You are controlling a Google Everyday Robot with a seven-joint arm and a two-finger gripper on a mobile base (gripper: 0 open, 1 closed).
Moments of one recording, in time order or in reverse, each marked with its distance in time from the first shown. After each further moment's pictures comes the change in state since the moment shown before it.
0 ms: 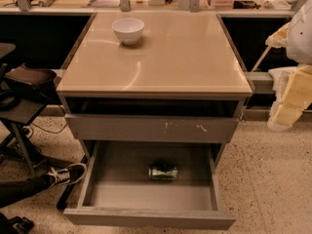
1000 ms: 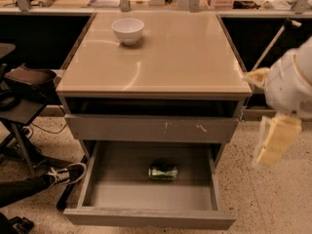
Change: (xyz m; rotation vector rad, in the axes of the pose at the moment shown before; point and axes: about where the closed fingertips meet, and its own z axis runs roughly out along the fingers) arm -0.005 0.046 0.060 -0.058 -0.105 -0.105
